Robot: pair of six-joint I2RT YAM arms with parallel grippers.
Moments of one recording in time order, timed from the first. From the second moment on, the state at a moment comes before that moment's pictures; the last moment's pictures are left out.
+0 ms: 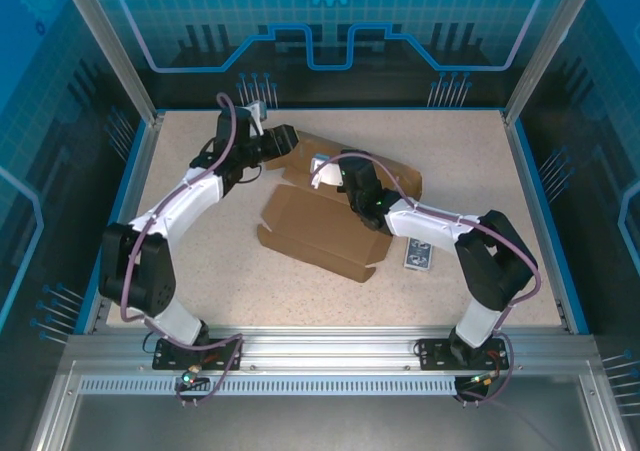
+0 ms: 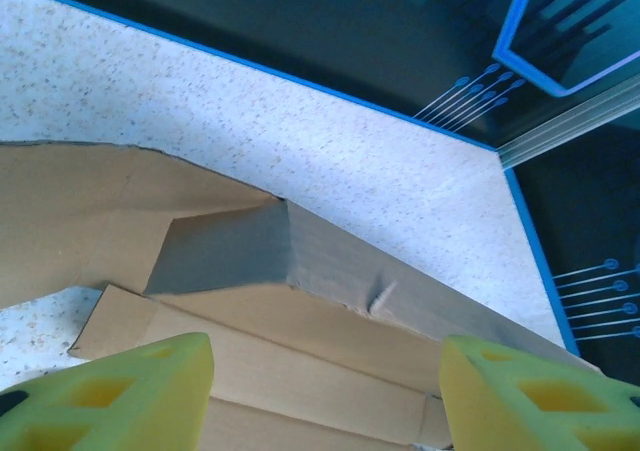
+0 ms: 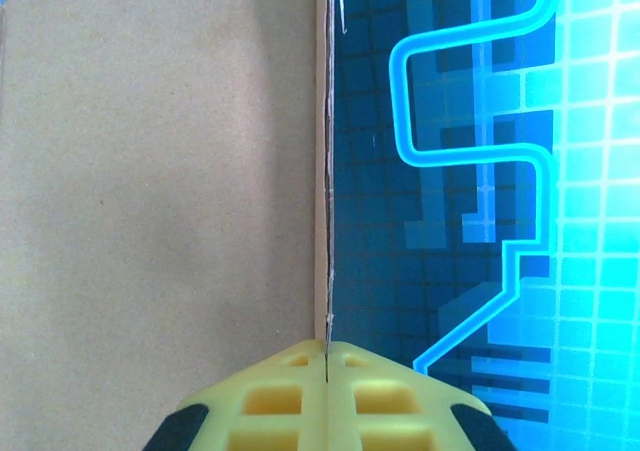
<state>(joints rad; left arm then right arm) -0.24 1.64 1.29 -0.16 0.26 -0.60 0.69 1.72 1.09 0.27 0.55 -1.20</state>
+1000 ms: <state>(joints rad) -0.22 1.91 1.57 -0.37 0.48 -0.57 0.69 1.75 1.07 0.35 0.55 -1.23</state>
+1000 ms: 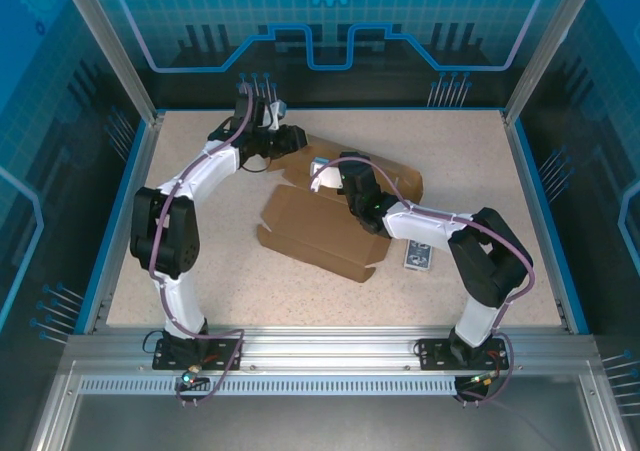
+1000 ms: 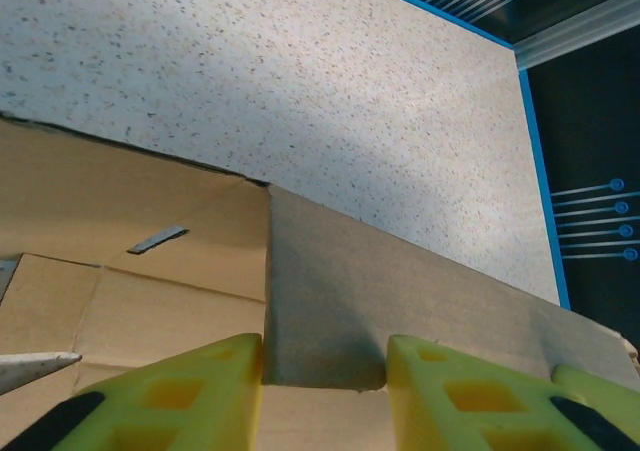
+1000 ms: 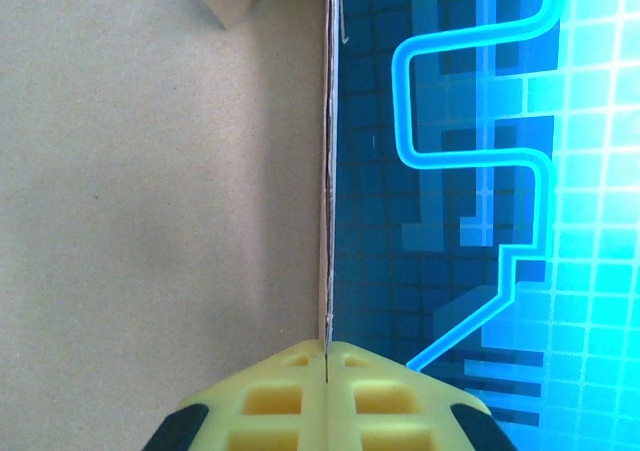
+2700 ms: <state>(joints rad) -0.25 1.92 1.03 0.23 0.24 -0.42 0.59 1.68 1.26 -0.12 0.38 -0.94</state>
